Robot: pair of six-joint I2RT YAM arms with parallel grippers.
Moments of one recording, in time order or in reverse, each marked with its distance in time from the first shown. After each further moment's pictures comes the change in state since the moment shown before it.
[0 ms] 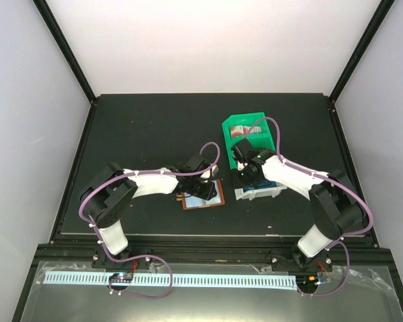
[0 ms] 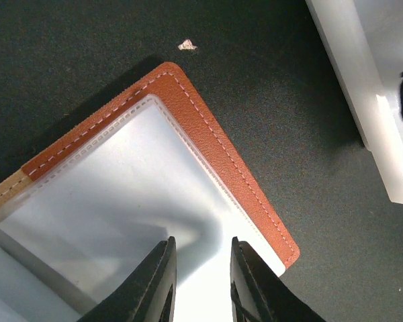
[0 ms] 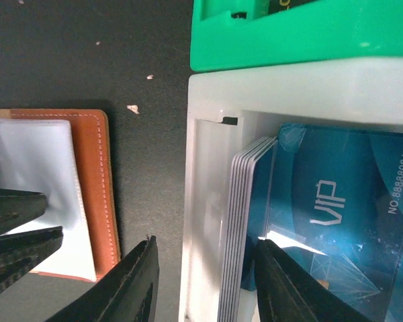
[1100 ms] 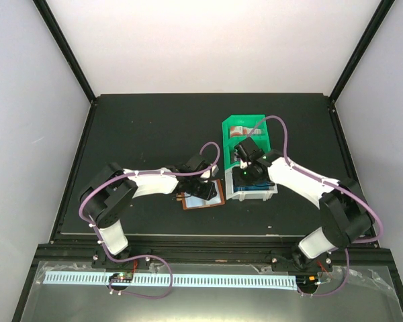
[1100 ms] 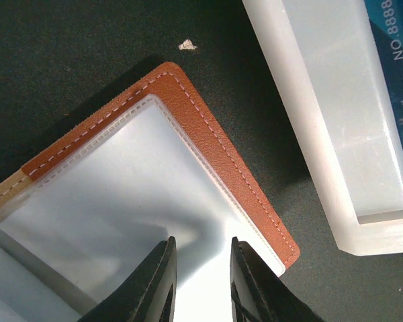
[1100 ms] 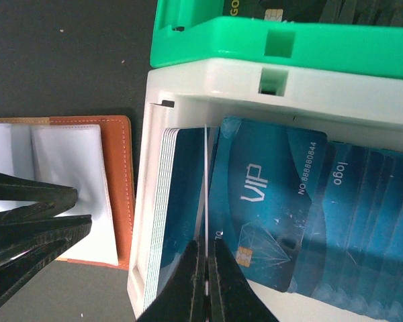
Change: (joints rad) left arm 0.000 0.000 0.000 0.000 0.000 0.000; right arm -0.002 -0.087 -0.012 -0.008 -0.001 0.028
